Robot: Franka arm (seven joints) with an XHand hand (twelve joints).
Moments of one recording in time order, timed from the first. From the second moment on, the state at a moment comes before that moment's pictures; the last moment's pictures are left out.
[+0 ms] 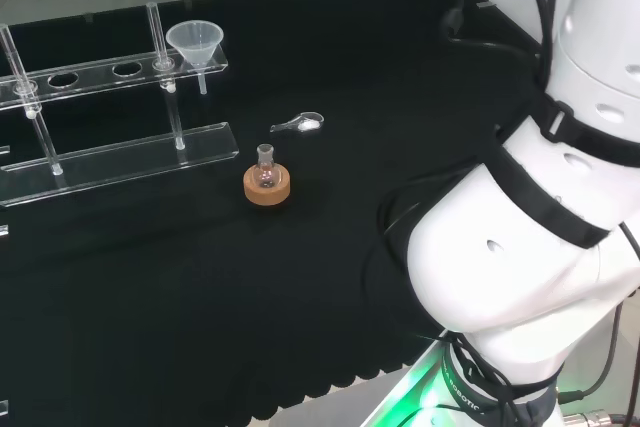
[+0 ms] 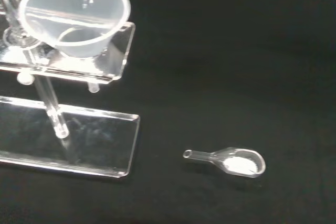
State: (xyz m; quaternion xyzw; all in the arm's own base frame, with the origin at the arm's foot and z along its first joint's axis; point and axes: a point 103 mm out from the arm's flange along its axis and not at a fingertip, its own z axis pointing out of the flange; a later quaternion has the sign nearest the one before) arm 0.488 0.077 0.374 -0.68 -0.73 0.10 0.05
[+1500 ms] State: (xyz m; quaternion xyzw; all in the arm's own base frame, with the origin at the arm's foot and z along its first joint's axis) arm 0.534 0.150 0.305 -0.64 -0.73 0.24 0.08
